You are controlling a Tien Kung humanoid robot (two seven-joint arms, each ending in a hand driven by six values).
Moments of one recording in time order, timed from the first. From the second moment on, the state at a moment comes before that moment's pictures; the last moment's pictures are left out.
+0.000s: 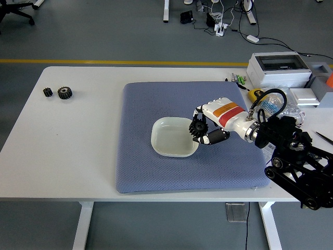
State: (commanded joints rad) left arm -0.16 0.00 -1.41 -0.18 1.35 0.19 0.16; right arm 0.83 -0.28 0.50 1.12 -2.00 -0.15 0.04
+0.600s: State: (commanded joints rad) left arm -0.17 0.00 -1.40 -0.18 1.35 0.19 0.17; right arm 0.93 -0.11 0.41 0.88 -2.01 -0.08 0.04
